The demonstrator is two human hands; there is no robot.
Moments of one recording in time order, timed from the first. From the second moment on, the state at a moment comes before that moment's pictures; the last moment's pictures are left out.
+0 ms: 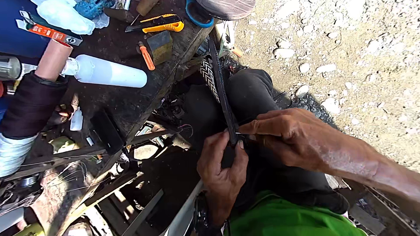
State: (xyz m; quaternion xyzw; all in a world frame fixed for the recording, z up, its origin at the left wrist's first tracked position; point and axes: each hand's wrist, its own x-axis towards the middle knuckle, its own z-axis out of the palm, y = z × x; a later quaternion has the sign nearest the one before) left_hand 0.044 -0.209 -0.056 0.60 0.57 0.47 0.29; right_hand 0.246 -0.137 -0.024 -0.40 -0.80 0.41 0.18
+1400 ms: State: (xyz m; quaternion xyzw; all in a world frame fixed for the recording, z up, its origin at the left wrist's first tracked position) left_hand 0.004 -0.156 -0.014 0.35 0.56 0.32 0.68; right_hand 0.243 -0.129 -0.066 -0.33 -0.79 0.43 0.29
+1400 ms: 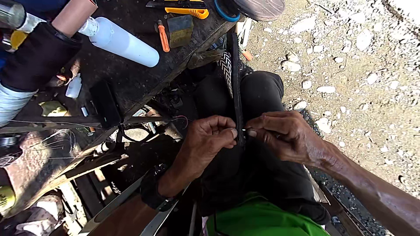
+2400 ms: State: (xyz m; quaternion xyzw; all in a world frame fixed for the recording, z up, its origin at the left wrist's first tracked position) left_hand -0.015 -0.153 -0.054 0.69 0.51 0.35 0.38; right_hand 0.239 -0.127 -0.047 -0.35 -0.86 0.30 0.23
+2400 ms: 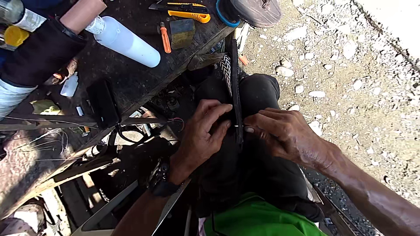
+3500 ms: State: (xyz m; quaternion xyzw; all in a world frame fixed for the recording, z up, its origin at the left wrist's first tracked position) left_hand -0.007 -0.174 -0.015 0.63 0.52 0.32 0.48; right_hand 0.232 -0.137 -0.056 -0.36 -0.86 0.22 0.28
